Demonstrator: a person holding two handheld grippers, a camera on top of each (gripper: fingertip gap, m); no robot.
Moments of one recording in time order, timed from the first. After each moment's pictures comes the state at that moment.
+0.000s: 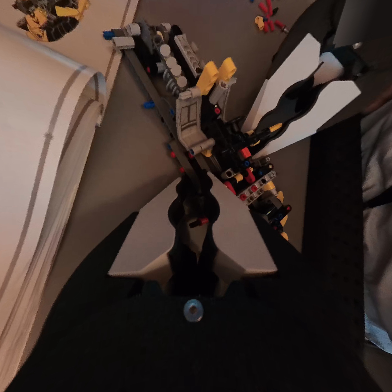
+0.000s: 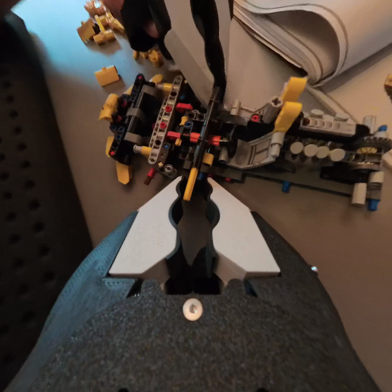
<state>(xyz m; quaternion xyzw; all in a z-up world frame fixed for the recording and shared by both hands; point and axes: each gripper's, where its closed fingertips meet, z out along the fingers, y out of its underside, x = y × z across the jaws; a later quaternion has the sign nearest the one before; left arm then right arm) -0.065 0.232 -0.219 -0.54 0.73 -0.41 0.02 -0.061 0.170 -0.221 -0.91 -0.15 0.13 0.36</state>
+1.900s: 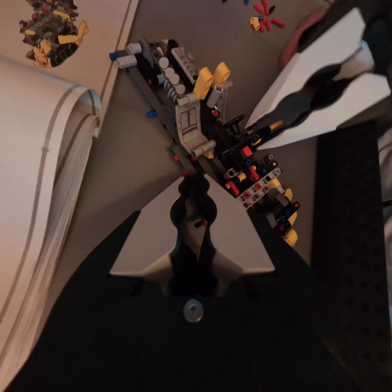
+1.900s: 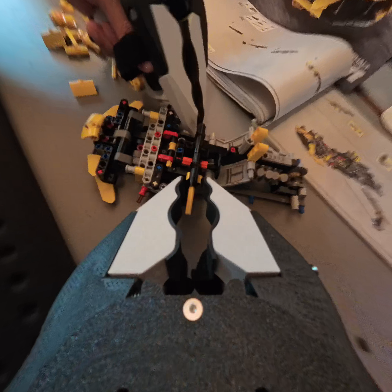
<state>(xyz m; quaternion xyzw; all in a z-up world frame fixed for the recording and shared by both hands) -0.065 0.229 -0.215 -0.52 0.75 -0.40 0.07 -0.054 0.174 -0.196 -0.88 -0.15 -0.03 0.44</state>
